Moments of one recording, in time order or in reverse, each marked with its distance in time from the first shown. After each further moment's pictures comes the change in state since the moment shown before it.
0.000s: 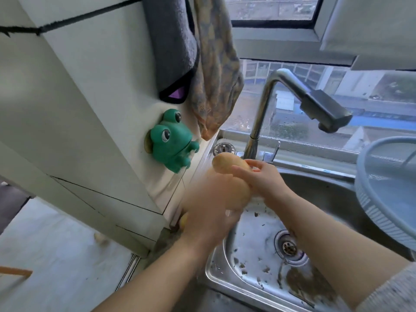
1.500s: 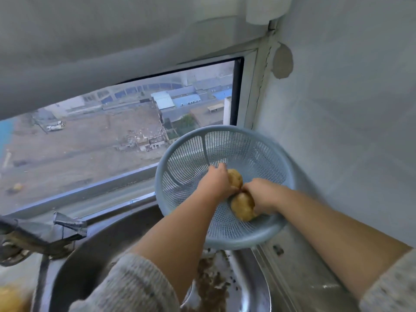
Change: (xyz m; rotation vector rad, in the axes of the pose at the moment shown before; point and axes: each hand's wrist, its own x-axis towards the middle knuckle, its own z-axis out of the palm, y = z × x) left_hand 0.166 0.324 0.275 0.075 -0.858 0.250; right_hand -0.034 0.136 -0.375 -1.096 -0.014 0.355
